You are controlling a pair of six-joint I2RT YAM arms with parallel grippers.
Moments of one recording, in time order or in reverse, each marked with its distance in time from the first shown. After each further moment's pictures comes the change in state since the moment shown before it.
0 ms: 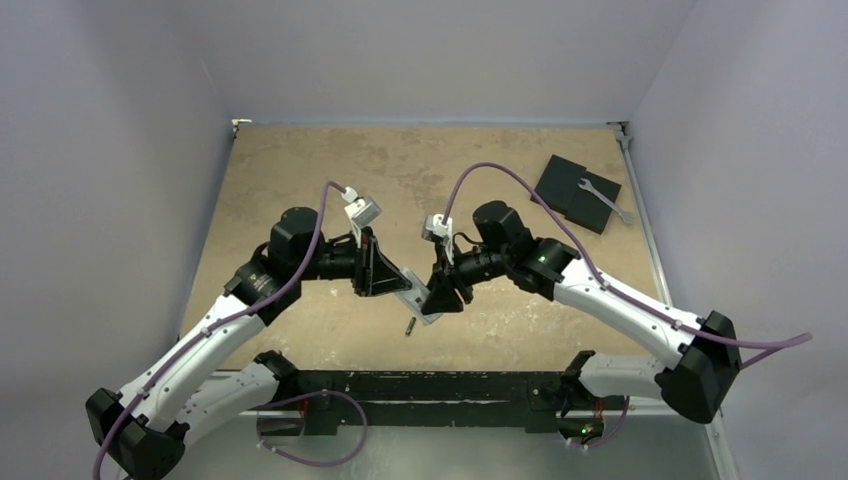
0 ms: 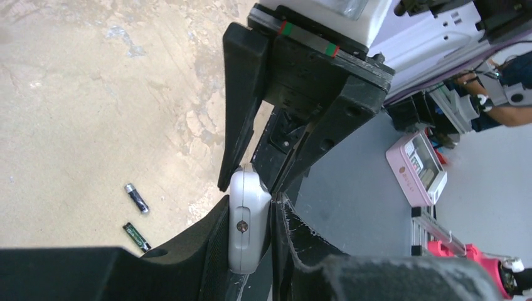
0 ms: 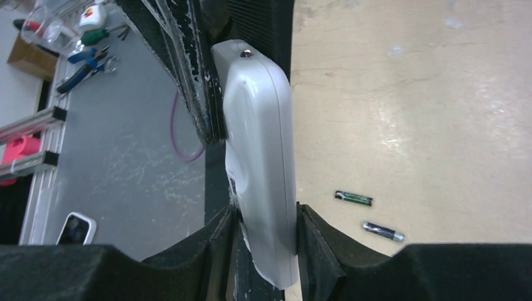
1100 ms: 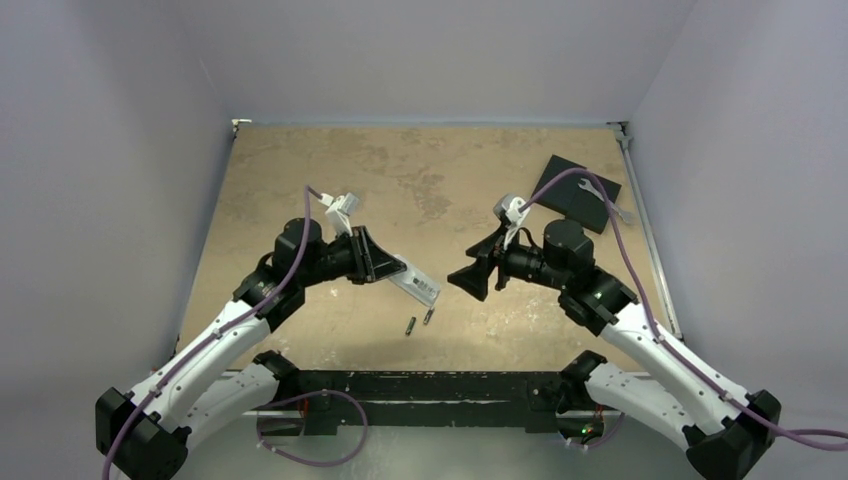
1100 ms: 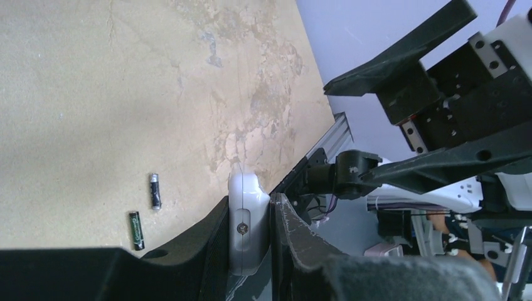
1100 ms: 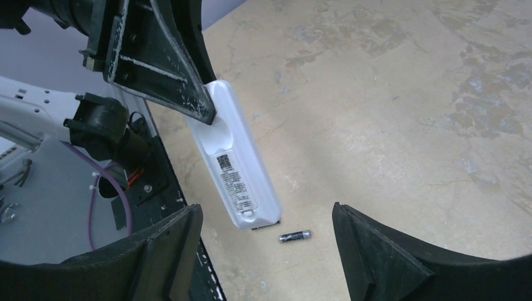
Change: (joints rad) left arm 0.042 -0.019 -0.155 0.138 -0.282 -0.367; right arm -0.168 -0.407 -0.250 0.217 0.345 0.237
